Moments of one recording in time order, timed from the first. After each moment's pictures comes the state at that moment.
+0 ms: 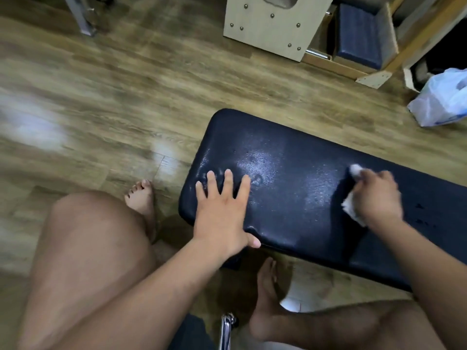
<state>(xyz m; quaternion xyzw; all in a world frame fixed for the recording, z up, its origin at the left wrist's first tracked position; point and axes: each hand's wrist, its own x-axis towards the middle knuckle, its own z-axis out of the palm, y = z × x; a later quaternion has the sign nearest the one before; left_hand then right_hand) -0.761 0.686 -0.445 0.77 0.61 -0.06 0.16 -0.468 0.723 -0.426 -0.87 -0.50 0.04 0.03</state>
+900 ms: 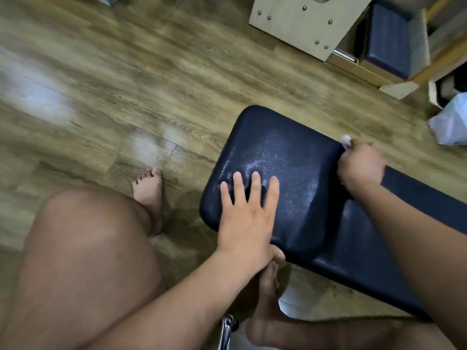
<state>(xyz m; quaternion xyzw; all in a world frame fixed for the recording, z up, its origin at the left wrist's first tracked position) -0.762 0.684 -0.444 0.77 0.61 0.00 0.18 -0.535 0.833 -0.456 -0.85 -0.52 0.00 0.03</state>
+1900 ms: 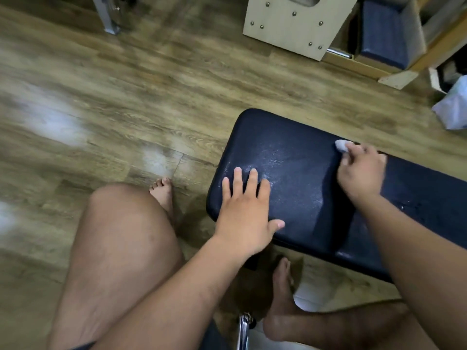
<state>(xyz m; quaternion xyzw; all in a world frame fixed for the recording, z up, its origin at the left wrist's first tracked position) -0.781 0.687 -0.444 0.77 0.60 0.00 0.22 -0.523 0.791 -0.473 -0.80 -0.58 -0.02 0.15</state>
